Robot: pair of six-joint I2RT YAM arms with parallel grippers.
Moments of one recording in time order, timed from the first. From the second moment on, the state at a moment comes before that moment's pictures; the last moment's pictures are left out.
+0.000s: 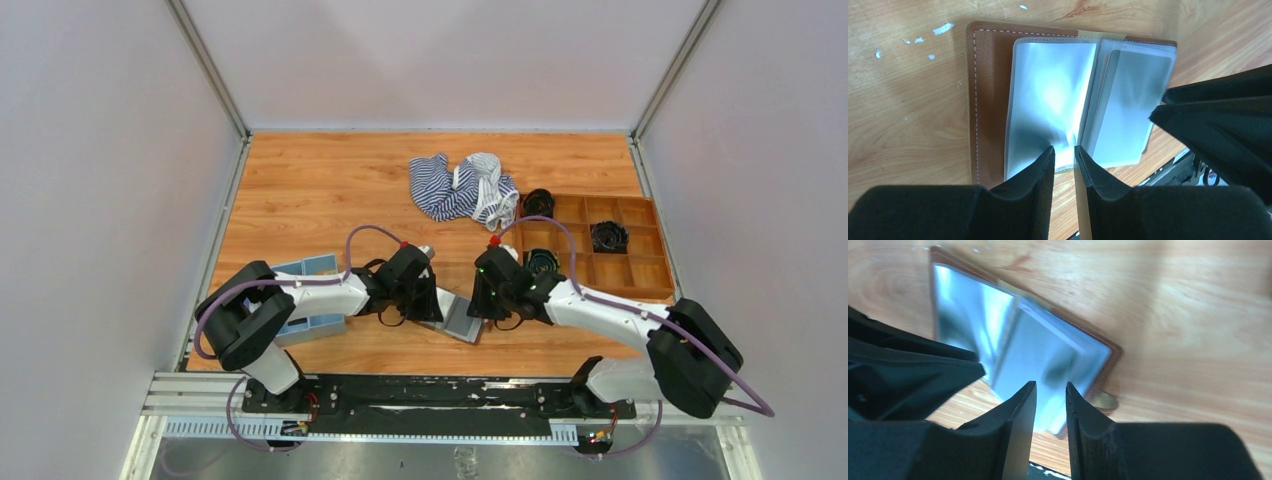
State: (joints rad) left arm -0.88 1.57 0.70 -0.03 0.17 -0.81; right arm 0.81 1.29 0.64 -0.31 0.03 0.82
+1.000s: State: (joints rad) left arm -0.87 1.57 0.70 -0.03 0.18 -0.80; right arm 0.81 0.98 0.43 -0.37 0.12 0.86
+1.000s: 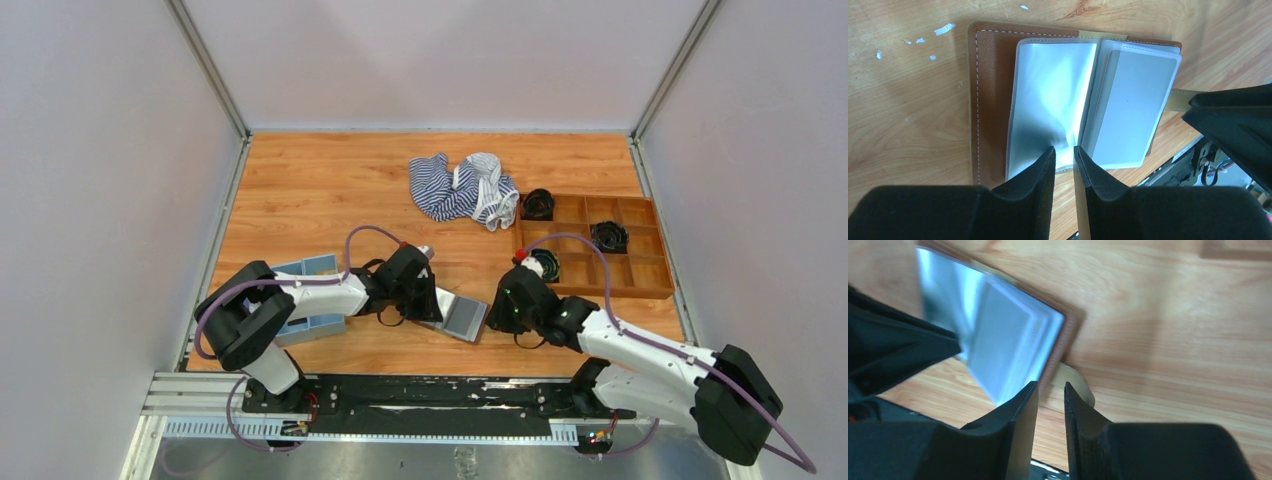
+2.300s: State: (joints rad) left arm -0.87 1.56 0.67 0.01 0.19 -0.82; right arm 0.81 1.10 0.47 -0.16 0.02 0.90
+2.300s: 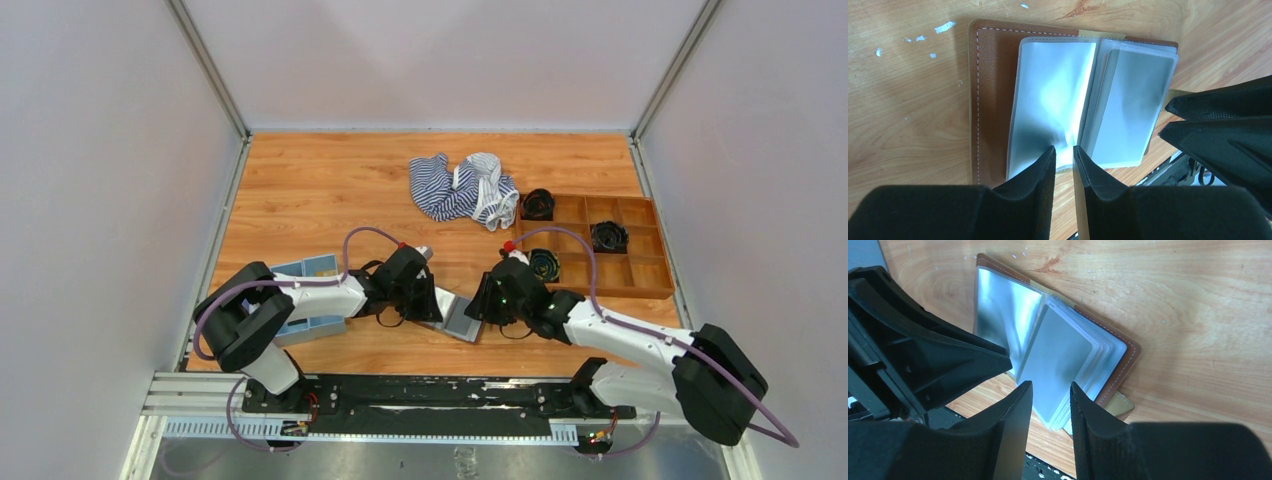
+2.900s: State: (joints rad) left arm -0.87 1.56 0.67 0.01 0.19 -0.82; right arm 0.81 1.14 0.47 -0.14 0.00 0.90
